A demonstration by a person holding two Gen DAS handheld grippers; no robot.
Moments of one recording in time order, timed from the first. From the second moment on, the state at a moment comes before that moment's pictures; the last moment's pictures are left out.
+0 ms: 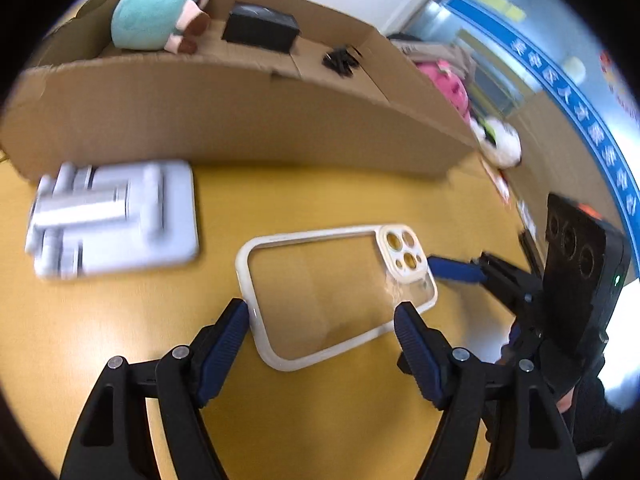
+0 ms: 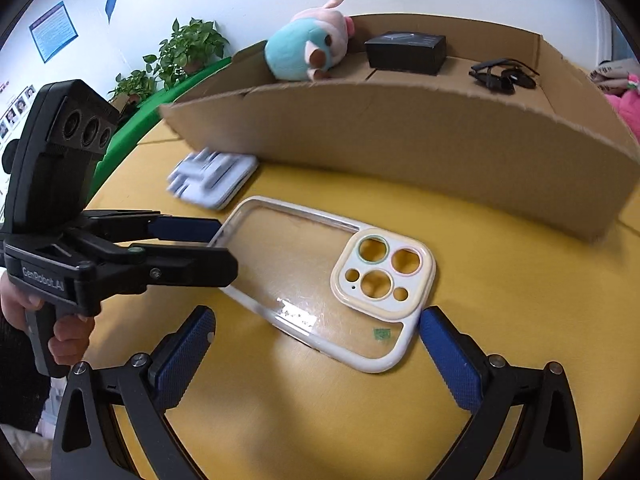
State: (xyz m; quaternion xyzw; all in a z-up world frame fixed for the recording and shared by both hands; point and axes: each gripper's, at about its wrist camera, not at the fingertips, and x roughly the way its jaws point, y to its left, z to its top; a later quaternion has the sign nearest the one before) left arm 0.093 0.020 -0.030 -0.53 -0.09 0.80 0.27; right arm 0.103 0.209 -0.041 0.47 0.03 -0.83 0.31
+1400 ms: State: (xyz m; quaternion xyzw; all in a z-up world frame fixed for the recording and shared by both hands) left arm 0.107 0.043 -0.038 -0.46 0.29 0.71 0.46; right arm 0.106 0.198 -0.057 0.38 0.37 -0.62 0.58
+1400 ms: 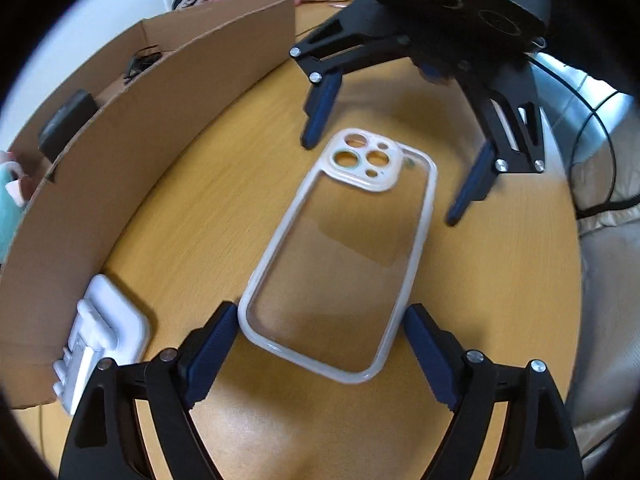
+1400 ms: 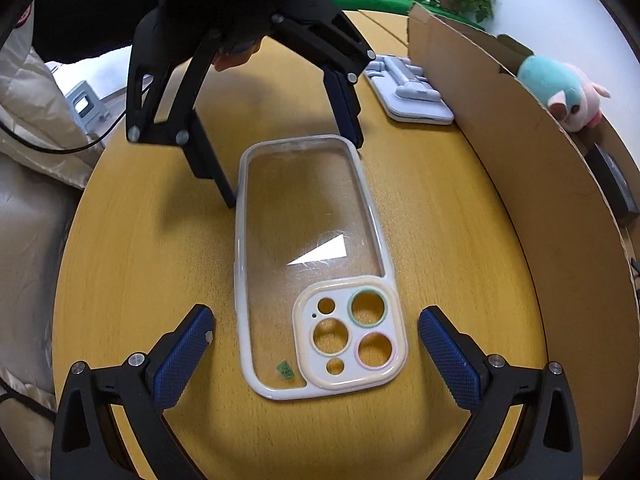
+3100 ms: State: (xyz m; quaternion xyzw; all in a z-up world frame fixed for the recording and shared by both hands) left arm 0.078 -0.031 0.164 -0.24 0.43 0.77 0.41; right arm 0.060 0.103 0.131 0.26 0.51 -0.64 0.52
